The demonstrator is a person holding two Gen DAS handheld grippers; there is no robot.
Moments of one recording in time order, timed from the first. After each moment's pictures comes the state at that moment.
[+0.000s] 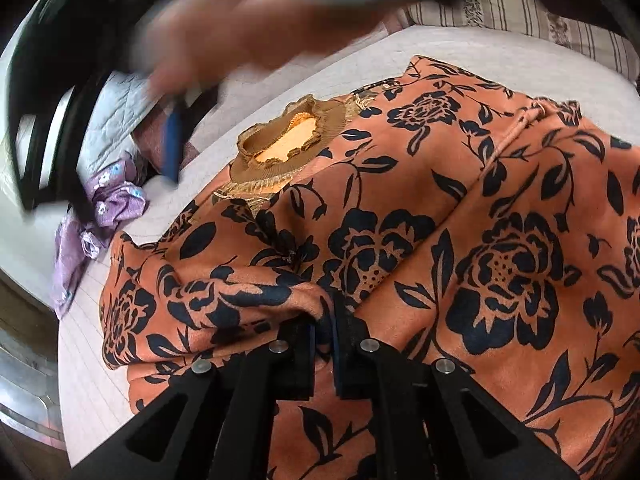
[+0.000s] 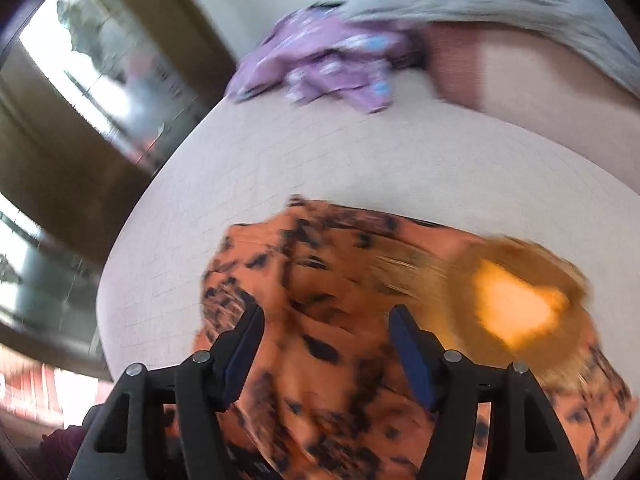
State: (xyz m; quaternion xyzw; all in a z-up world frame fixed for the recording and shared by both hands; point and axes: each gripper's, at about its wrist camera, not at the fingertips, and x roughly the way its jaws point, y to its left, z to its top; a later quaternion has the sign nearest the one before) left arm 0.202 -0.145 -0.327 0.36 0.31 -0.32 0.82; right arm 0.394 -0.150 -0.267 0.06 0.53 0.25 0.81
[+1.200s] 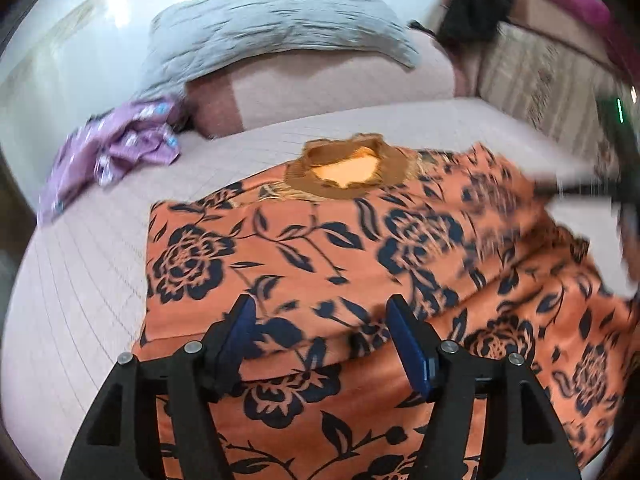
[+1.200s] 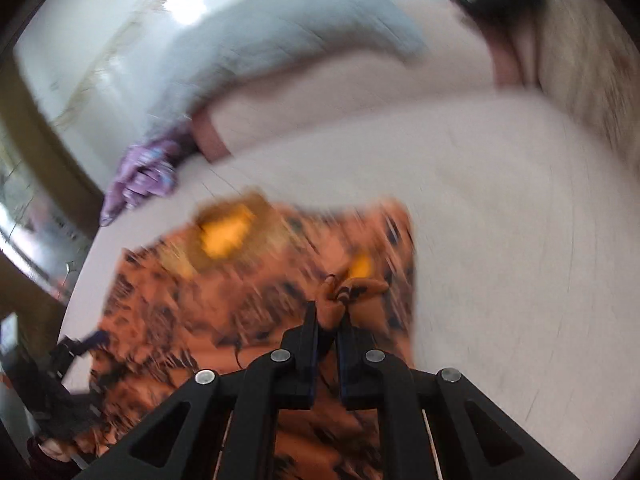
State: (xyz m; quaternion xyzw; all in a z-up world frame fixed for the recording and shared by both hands) left arm 0.239 -0.100 -0.285 0.15 0.37 -0.29 0.87; right arm 0.165 -0.389 -0.324 0.23 0.41 -0.07 0.88
